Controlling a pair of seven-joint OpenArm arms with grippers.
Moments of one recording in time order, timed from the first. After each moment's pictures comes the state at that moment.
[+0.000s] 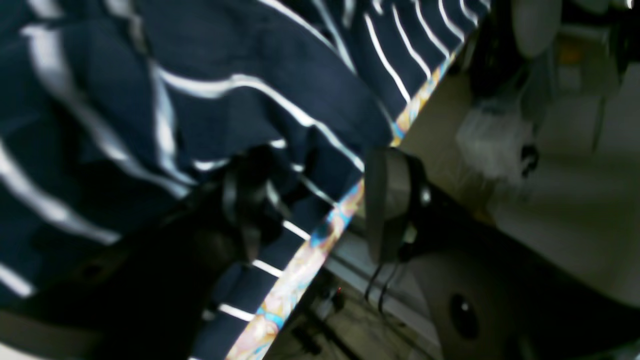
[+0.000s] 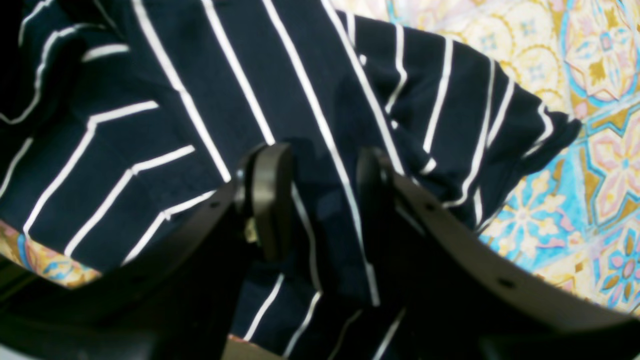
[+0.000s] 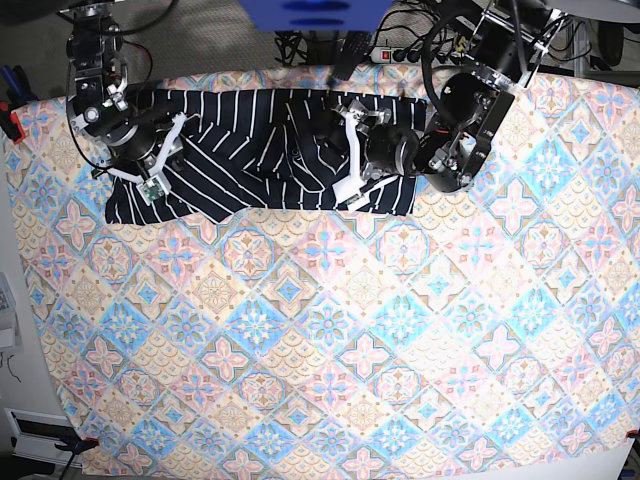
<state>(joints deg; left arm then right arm) 0.8 -16.0 25.7 88.0 -49.8 -23.1 67.1 -22.5 19.9 5.5 100.4 8.3 26.2 -41.2</state>
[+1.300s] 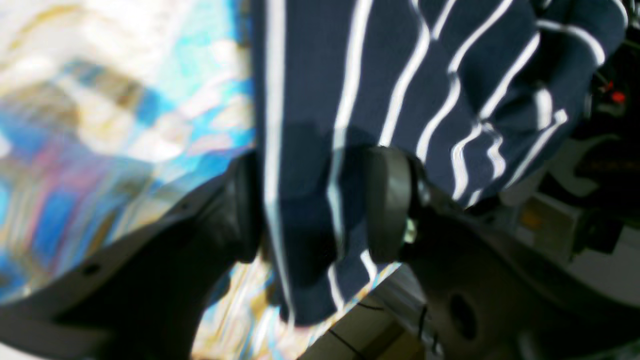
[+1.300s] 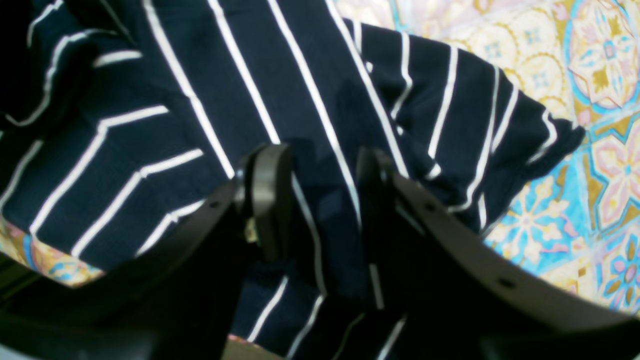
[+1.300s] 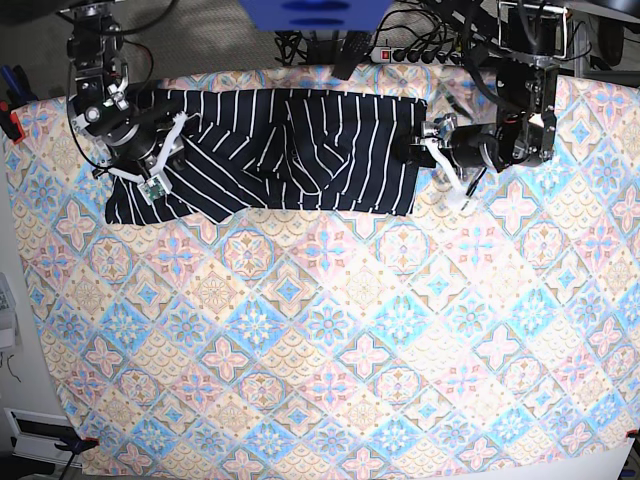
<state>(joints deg) 8.7 -16.8 -1.5 79.2 -50.0 -23.1 62.4 -22.6 19.9 5.2 100.4 8.1 26.2 -41.2</state>
